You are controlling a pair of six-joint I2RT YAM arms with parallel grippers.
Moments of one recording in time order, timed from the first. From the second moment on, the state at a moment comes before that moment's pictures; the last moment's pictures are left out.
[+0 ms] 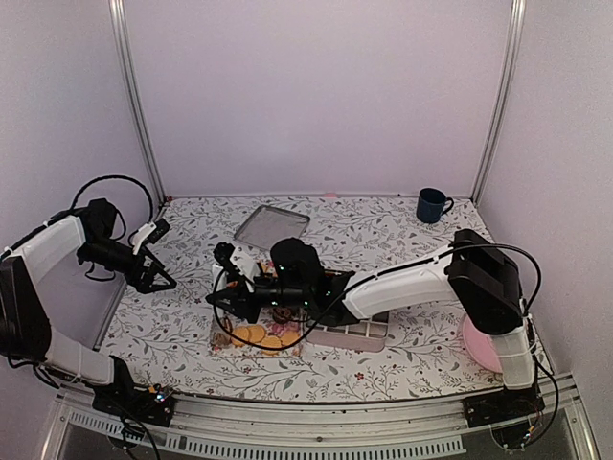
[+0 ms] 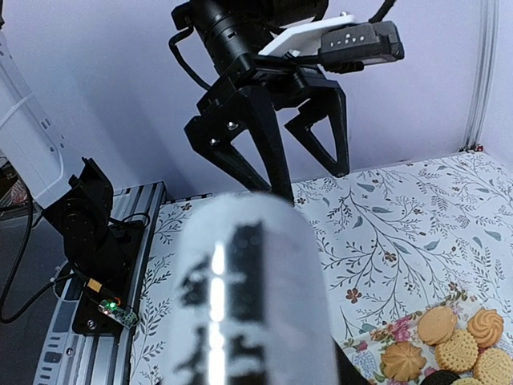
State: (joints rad) left arm 0.18 1.31 0.97 -1.00 0.70 0.83; right arm 1.17 2.19 1.49 0.53 -0.29 0.06
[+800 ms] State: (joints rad) left arm 0.18 1.33 0.97 -0.96 0.66 0.84; right arm 1.05 1.66 1.06 0.48 0.03 0.07
